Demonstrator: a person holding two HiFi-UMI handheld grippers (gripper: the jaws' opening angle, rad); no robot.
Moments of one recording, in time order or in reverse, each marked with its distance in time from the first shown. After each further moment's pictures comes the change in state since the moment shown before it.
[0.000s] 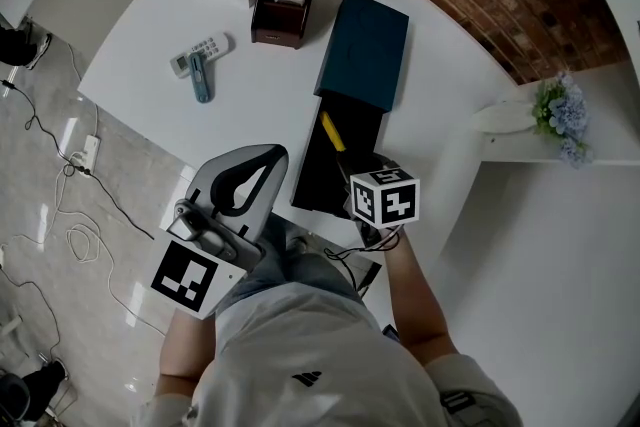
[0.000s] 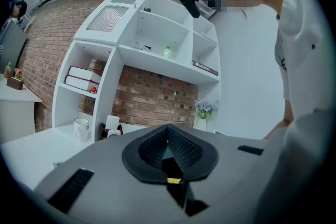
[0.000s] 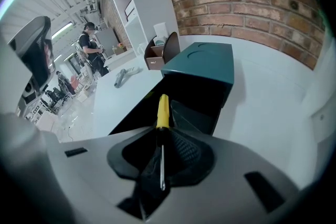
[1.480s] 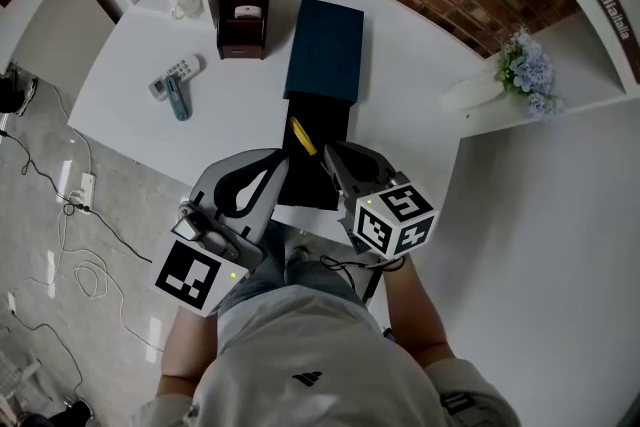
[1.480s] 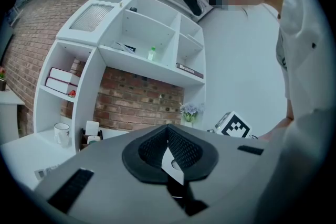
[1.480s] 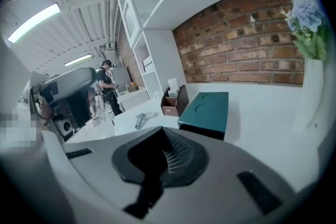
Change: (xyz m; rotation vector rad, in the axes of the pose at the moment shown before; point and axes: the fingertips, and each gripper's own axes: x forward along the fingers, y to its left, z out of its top) left arm 0.012 -0.045 0.014 0.035 -0.018 -0.138; right arm -0.105 0.039 0.064 -0.004 -0.453 0.087
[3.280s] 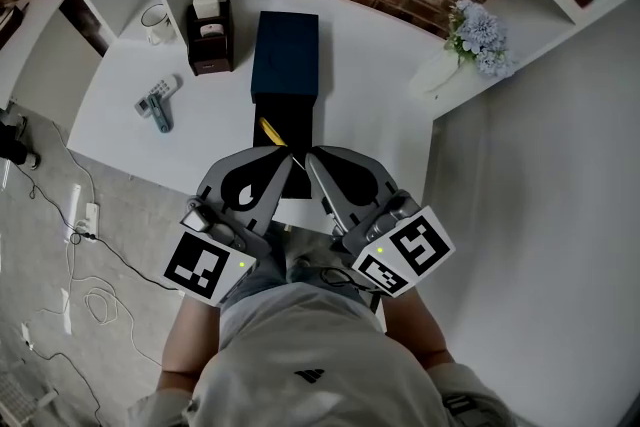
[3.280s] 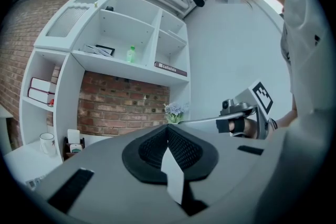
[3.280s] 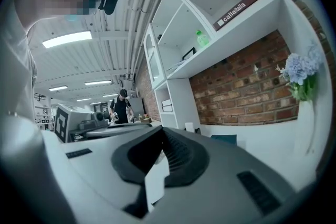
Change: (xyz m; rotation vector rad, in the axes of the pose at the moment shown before) left arm 0.027 -0.079 0.020 0.106 -0.018 -0.080; right arm -0.126 0.058 0.077 -0.102 -0.404 0.115
